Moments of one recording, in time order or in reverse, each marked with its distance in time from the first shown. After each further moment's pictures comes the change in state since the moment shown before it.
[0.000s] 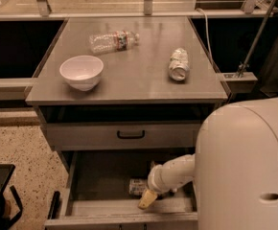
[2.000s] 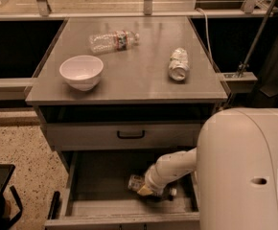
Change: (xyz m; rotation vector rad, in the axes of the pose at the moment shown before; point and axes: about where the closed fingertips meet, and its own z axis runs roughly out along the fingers) arm 0.002 -0.007 0.040 -0.087 0.018 0.038
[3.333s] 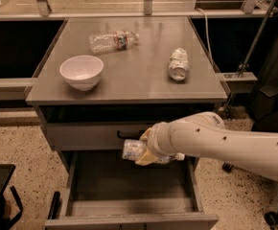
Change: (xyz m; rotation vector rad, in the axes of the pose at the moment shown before) arm -0.128 -0.025 -0.250 0.274 -0.143 -0.246
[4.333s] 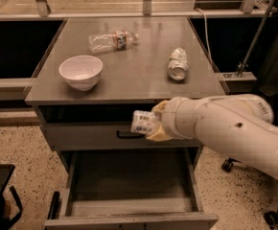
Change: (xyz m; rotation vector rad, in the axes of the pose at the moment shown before) arm -0.040 -0.057 -0.125 0.243 -0.019 -0.064
